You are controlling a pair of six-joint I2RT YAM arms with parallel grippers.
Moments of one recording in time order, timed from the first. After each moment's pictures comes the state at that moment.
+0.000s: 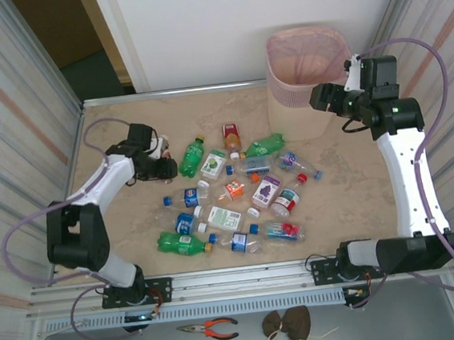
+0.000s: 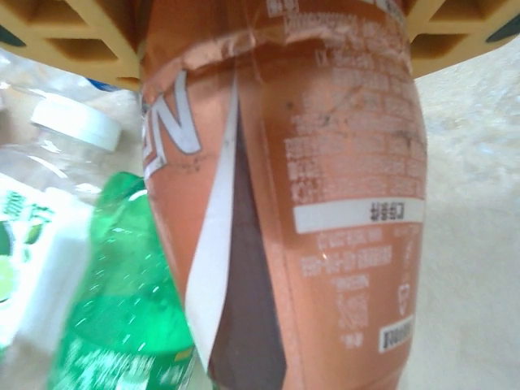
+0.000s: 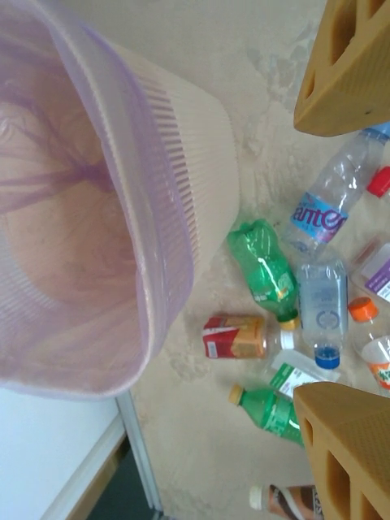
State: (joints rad) left arm -0.22 1.52 1.11 -0.72 0.14 -0.13; right arm 0.03 1.28 1.59 -0.95 -0.20 0.31
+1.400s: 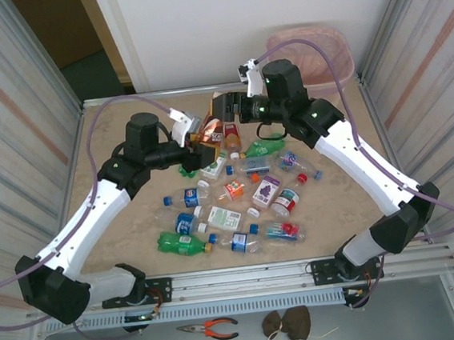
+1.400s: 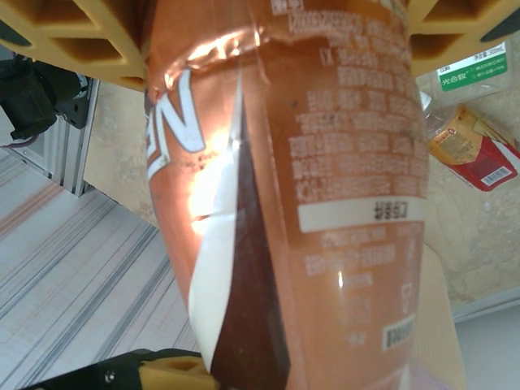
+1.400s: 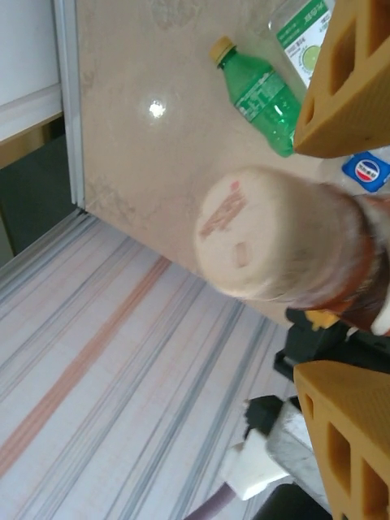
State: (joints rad) left arm -0.52 1.23 1.17 -0.38 0.60 -0.06; right arm 0.63 1.49 1.65 -0.51 -0.35 0.62
